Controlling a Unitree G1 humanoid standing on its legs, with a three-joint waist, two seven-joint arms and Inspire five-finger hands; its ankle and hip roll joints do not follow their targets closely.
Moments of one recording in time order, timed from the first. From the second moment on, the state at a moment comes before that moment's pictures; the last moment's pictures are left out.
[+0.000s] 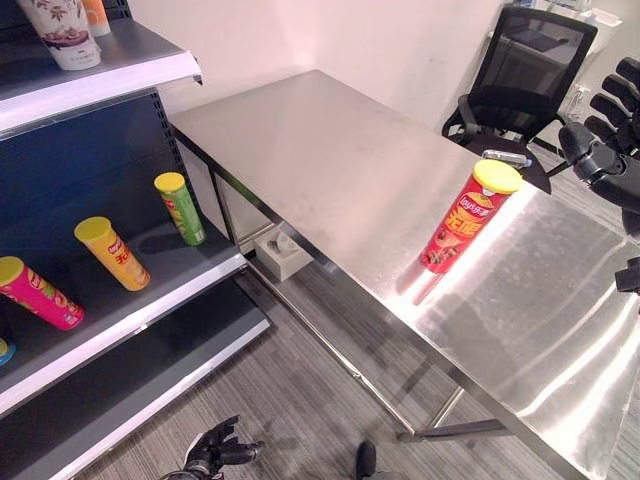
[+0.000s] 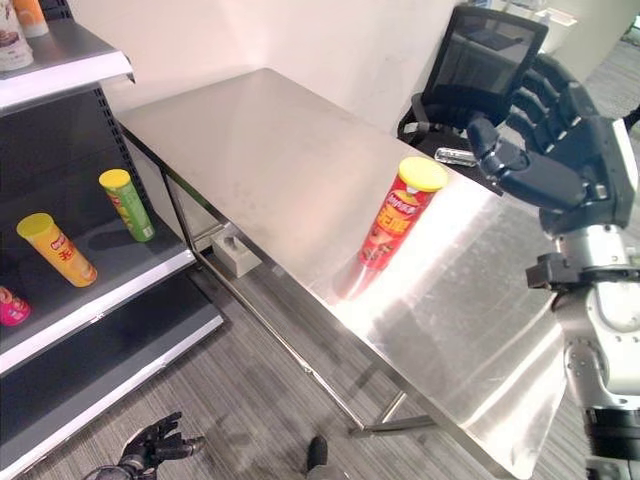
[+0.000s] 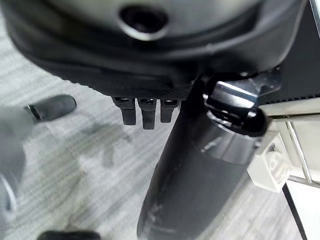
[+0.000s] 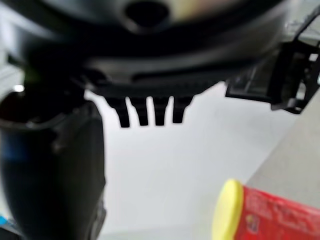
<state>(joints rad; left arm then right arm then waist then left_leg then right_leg) 0.08 0.29 -0.07 1.01 -0.31 -0.10 -0.08 -0.16 -0.98 -0.25 0.02 0.80 -0.23 0.06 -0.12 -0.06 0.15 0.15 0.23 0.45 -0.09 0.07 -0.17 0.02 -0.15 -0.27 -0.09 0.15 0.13</state>
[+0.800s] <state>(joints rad) 0.10 0.28 -0.07 1.06 -0.27 -0.10 -0.08 -0.10 -1.10 -0.12 0.04 0.50 -0.16 0.12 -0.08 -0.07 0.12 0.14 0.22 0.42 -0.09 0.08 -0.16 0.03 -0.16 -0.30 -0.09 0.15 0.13</state>
